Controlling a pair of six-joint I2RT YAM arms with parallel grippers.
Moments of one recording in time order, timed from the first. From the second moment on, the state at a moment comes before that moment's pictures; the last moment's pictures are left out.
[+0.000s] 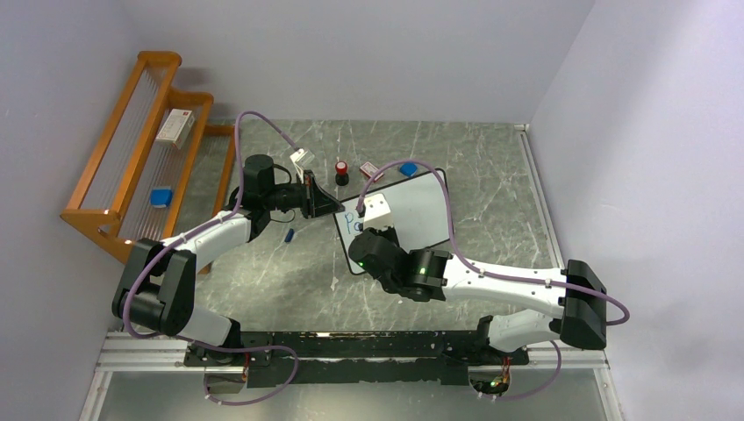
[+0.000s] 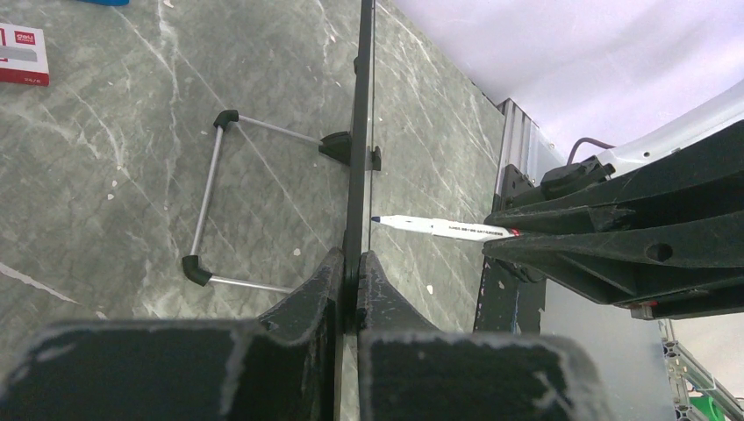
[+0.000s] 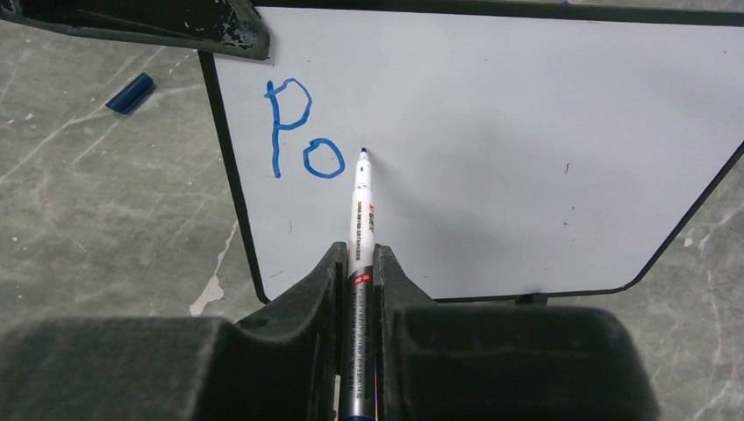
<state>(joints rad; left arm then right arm) -0.34 1.46 0.77 0.39 0.97 -0.37 1.25 1.29 0.95 -0.34 0.85 0.40</state>
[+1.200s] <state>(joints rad) -0.34 1.46 0.77 0.39 0.96 -0.37 1.23 1.31 0.95 -0.29 0.85 0.39</state>
